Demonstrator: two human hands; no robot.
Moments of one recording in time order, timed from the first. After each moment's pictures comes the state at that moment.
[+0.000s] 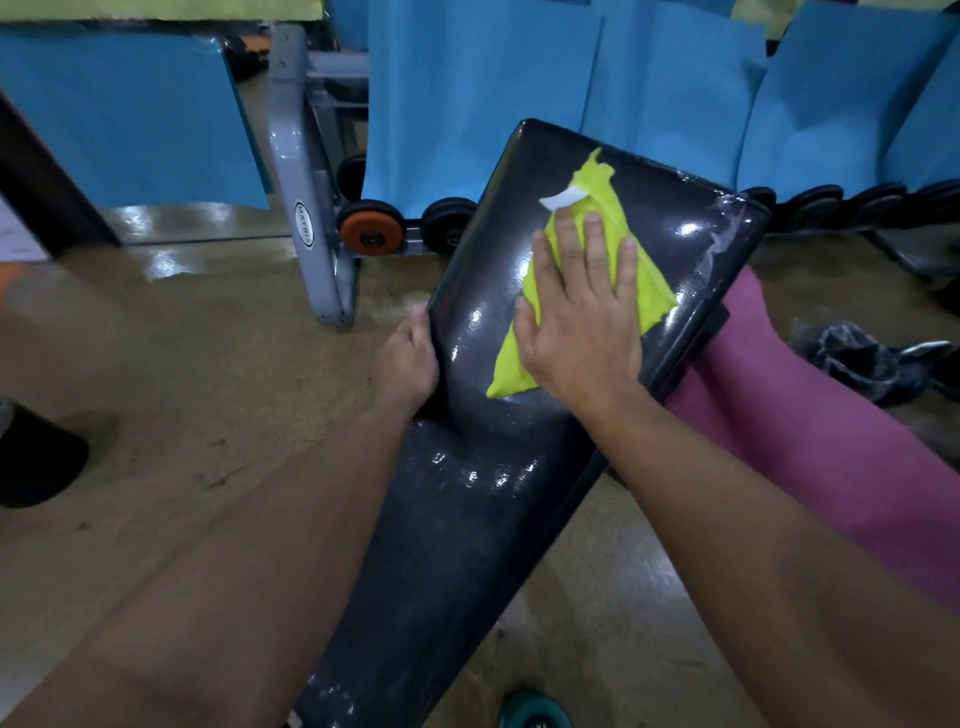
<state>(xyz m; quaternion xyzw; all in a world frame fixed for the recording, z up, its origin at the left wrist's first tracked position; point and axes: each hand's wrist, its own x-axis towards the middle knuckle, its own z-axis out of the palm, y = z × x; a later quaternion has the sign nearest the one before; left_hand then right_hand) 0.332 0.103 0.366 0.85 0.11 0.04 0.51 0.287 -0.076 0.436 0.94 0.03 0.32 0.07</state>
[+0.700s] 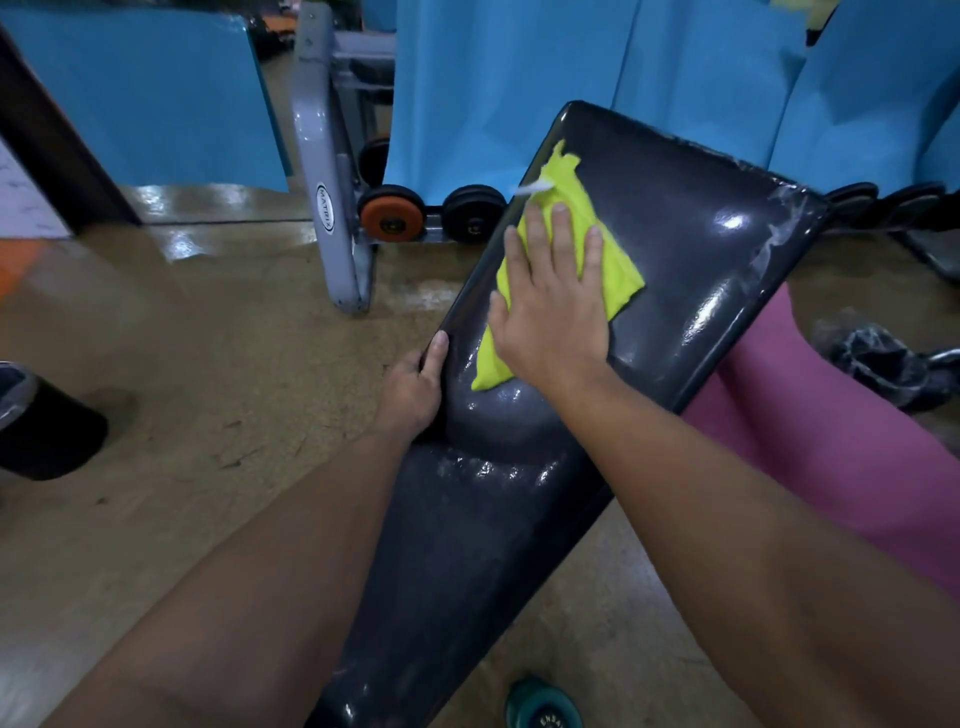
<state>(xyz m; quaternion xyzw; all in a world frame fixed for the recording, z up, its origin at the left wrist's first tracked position) 0.308 0.136 0.336 0.84 0.10 -0.02 0.53 0.307 -0.023 0.430 0.96 0.05 0.24 0.10</state>
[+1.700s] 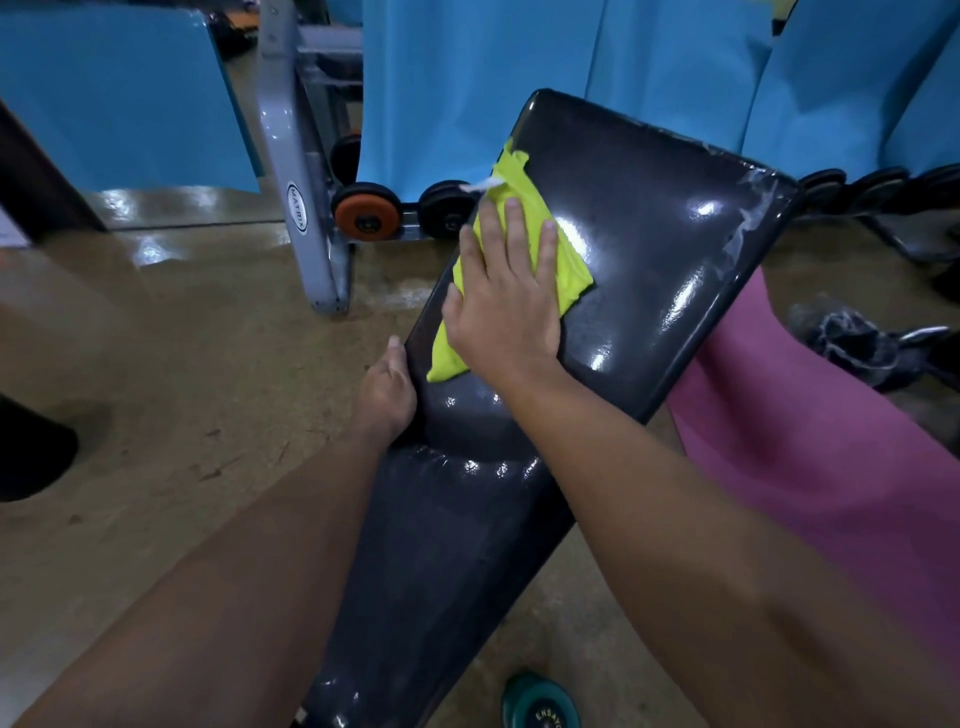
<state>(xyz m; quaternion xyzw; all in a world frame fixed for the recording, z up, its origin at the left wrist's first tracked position) 0.311 0.133 0.327 0.84 0.14 -0.01 0.52 0.314 -0.003 0.420 0.96 0.03 0.26 0.07</state>
